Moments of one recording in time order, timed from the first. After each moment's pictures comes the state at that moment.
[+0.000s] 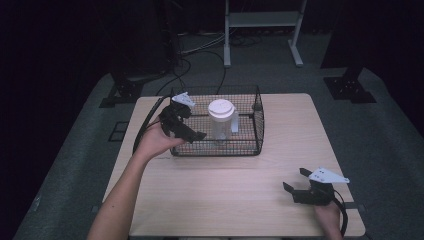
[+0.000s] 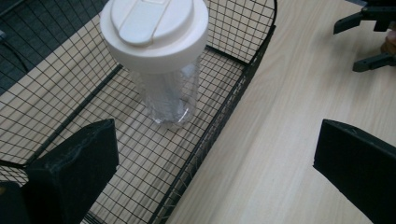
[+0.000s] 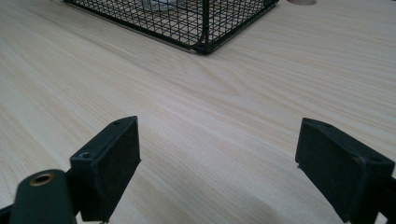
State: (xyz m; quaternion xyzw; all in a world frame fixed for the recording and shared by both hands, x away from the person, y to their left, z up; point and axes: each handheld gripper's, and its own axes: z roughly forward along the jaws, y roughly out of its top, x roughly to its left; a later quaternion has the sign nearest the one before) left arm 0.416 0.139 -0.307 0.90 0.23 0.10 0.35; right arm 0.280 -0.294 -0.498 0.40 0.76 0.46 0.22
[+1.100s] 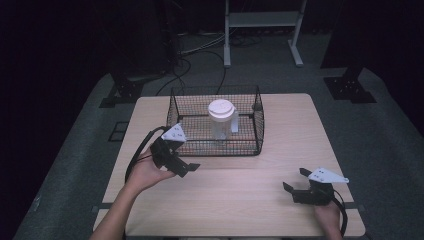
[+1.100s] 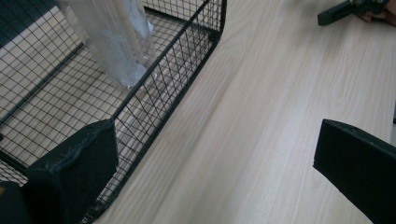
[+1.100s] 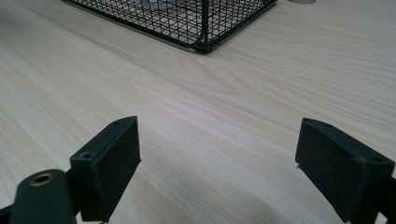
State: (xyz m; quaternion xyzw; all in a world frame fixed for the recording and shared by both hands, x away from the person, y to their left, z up) left arm 0.345 0.160 -0.347 0.90 0.20 0.11 0.36; right arm 0.281 -0.293 -0.498 0.40 0.76 0.46 0.22
